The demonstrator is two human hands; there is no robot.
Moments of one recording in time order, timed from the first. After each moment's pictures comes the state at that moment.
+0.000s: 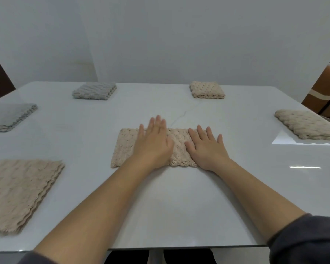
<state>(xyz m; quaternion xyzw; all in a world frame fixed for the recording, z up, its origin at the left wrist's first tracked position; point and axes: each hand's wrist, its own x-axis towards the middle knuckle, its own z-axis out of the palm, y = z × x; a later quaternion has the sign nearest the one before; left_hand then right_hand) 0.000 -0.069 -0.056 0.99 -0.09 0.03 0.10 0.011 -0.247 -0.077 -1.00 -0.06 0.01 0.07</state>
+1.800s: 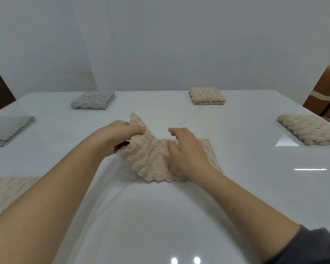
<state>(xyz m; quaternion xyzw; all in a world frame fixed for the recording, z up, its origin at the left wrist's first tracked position) 0.017 -0.003 0.018 0.82 0.11 -0.14 0.55 0.001 -0.190 -0.043 -0.93 -0.13 -0.12 0.34</state>
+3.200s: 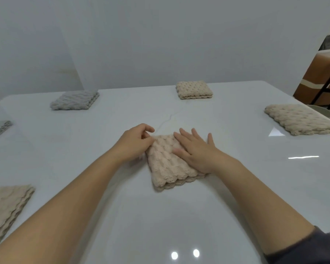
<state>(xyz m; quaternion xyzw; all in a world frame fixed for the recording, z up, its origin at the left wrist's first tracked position) 0.033 -0.063 -0.031 0.92 -0.06 -0.04 0.39 0.017 -0.273 -0.052 -0.98 -0.15 0.07 0.11</state>
